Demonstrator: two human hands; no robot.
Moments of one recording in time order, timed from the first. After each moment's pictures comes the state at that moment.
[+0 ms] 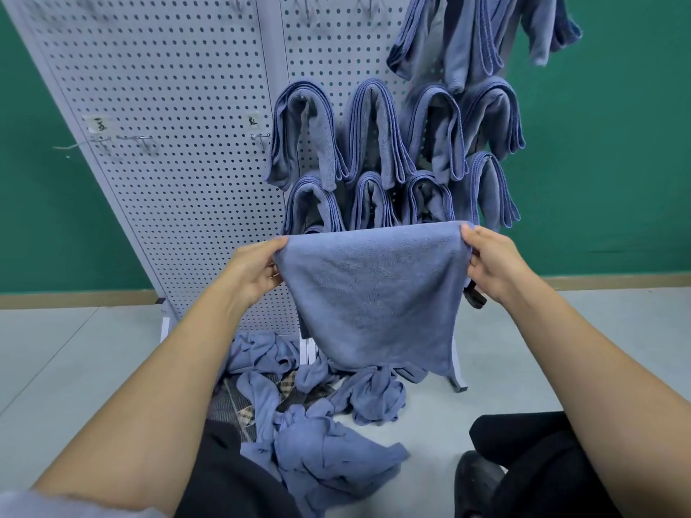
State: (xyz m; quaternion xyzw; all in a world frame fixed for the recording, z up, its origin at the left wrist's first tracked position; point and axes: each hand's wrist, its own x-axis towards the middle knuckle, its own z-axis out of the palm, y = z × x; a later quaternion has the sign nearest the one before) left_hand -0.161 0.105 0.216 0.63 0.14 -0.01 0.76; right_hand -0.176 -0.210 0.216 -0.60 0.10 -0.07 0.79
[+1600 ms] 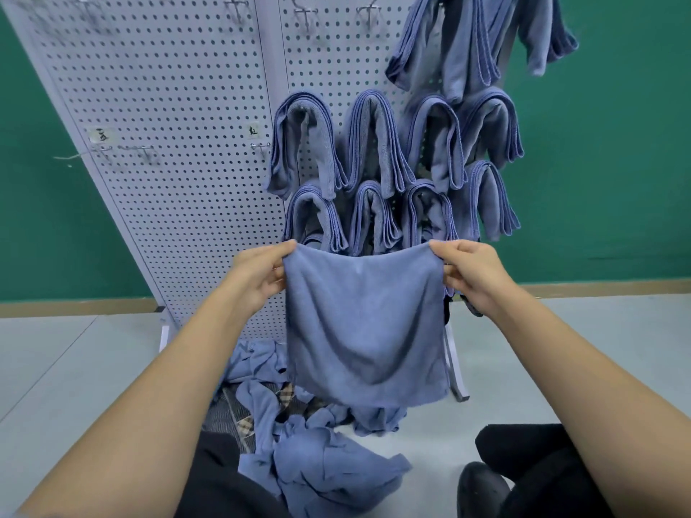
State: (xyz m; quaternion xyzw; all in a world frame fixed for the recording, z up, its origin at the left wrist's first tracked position) left_hand -0.168 0.096 0.226 0.63 0.12 -0.01 0.77; right_hand -0.182 -0.185 0.218 -0.67 0.08 -0.06 0.74
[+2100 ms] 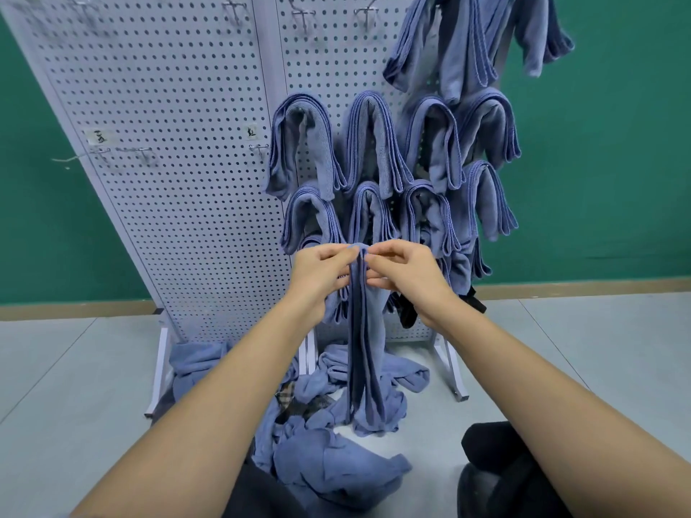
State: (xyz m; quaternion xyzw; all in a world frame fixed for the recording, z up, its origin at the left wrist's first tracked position) left_hand -0.191 0.024 0.226 0.67 0.01 0.00 0.74; right_hand -0.201 -0.112 0.222 -0.72 -0.05 -0.04 0.69
